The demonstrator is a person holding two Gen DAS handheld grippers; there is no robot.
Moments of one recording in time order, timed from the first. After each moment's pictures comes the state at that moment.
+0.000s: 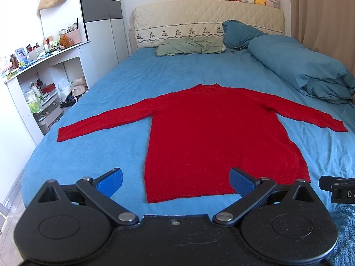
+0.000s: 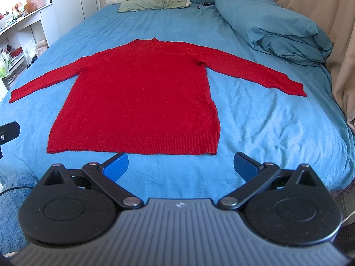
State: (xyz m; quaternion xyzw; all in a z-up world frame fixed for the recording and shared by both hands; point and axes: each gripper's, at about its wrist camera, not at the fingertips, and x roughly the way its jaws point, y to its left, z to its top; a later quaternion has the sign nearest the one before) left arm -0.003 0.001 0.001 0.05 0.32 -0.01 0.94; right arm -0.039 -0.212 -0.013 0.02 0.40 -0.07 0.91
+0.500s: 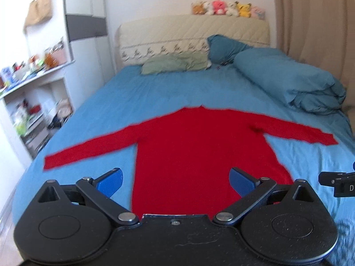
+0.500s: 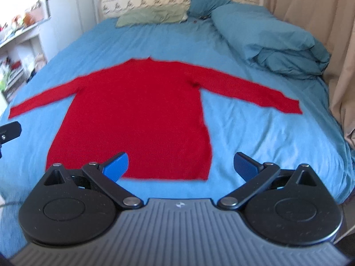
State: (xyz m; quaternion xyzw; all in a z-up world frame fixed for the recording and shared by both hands) left arm 0.044 -0.021 0.033 0.05 0.29 -0.07 0.95; right arm -0.006 -0.251 0.022 0.03 0.35 -0.08 0.93
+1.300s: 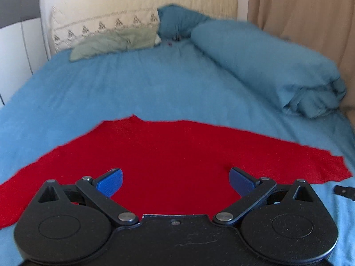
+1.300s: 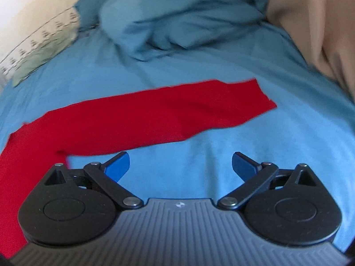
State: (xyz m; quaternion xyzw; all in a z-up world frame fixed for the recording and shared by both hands) left arm 0.373 -0.191 -0.046 0.05 0.35 -0.19 0.92; right arm 0.202 -0.530 -0.131 0.22 0.34 -0.29 0.87
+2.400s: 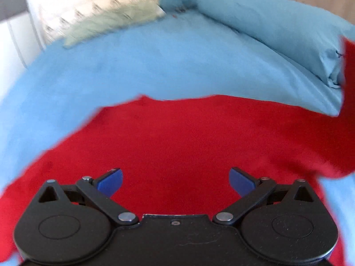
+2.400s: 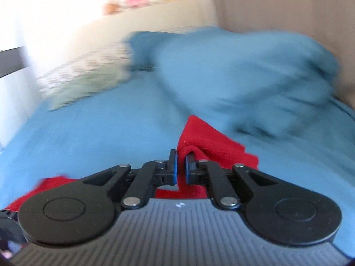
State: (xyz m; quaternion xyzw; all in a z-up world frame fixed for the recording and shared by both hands) left arm 0.454 -0.170 -0.124 0.12 0.38 -0.16 0.90; right arm 0.373 -0.437 -0.037 0.13 0.21 -0.12 0.96
